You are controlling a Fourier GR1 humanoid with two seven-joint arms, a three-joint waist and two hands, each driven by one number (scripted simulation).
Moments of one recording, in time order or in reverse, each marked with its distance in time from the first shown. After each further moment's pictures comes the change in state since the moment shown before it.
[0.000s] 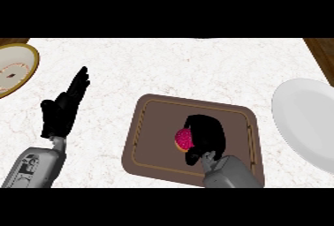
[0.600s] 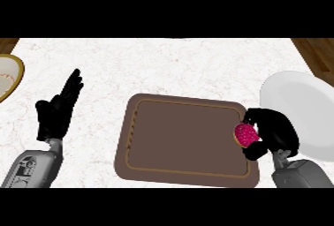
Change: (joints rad) left arm 0.023 -0.020 0.055 0.011 -0.027 0.010 0.001; right arm 0.153 -0.354 -0.227 -0.134 -0.033 -0.056 -0.304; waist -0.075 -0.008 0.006
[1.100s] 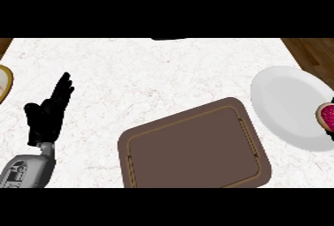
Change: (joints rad) left arm 0.037 0.017 0.039 -0.004 0.013 0.012 -0.001; right arm 0.067 -0.347 -0.413 0.019 -0.247 -0.117 -0.508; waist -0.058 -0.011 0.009
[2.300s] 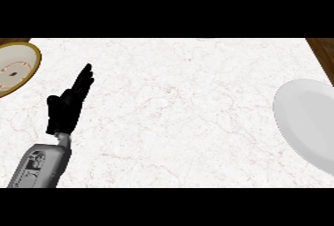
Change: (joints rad) left arm -0.087 -0.057 -0.054 0.000 -0.045 -0.057 0.020; right arm -0.165 -0.168 -0.179 0.712 -0.198 0.163 -0.870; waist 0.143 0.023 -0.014
